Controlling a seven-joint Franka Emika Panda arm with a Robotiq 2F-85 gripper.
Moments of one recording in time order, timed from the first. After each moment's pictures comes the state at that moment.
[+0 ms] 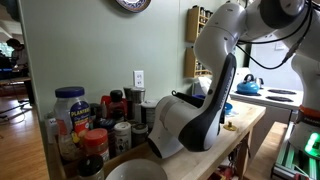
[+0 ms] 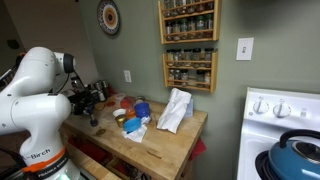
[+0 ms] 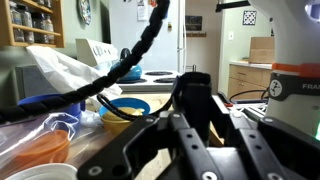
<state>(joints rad) 0.84 0.91 0.22 -1.66 -0.65 0.84 -0.15</state>
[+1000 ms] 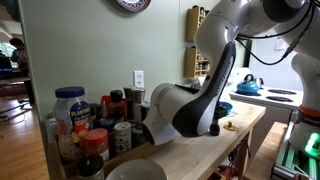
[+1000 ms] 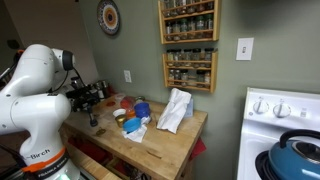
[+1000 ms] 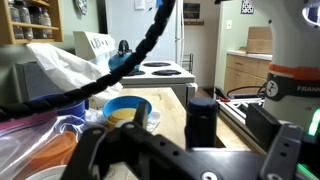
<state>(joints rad) 0.82 0.85 0.24 -1.65 -0.65 0.84 -0.18</state>
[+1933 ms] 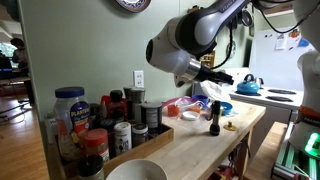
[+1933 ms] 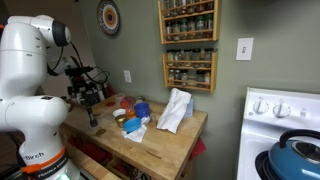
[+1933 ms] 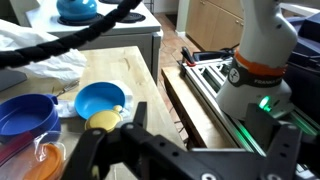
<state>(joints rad) 0.54 0.38 0.41 -1.87 -0.44 1.02 -0.22</state>
